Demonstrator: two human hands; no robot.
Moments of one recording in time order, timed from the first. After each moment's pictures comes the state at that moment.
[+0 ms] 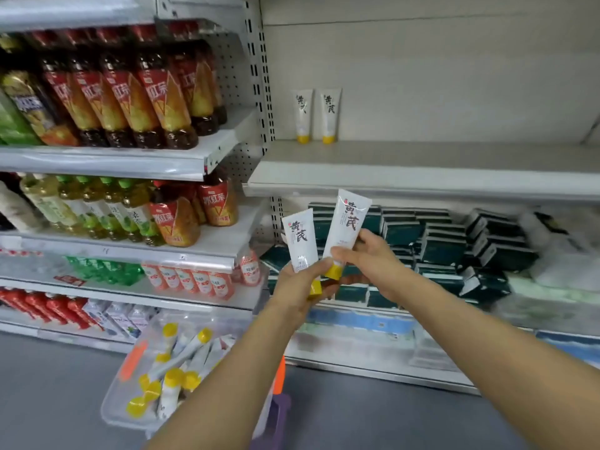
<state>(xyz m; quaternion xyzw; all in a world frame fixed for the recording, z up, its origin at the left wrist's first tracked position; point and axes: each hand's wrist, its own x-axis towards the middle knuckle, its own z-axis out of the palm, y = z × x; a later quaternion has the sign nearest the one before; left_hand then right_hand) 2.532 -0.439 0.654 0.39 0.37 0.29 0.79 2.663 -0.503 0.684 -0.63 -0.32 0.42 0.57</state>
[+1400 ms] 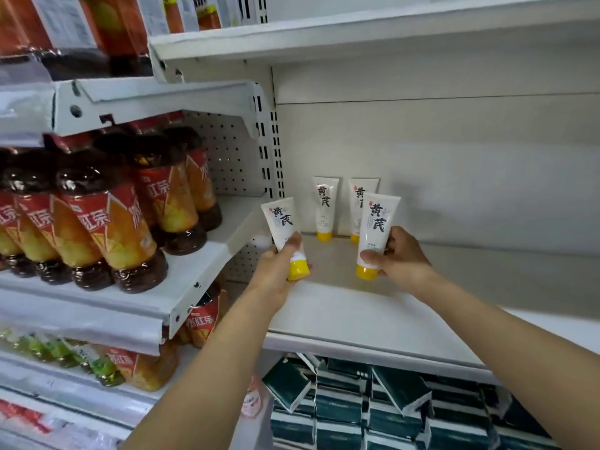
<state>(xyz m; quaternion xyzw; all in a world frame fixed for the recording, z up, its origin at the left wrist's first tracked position) 2.679 -0.123 0.739 0.42 0.35 0.41 0.73 2.872 -0.221 0.732 -0.71 -0.38 0.25 0.54</state>
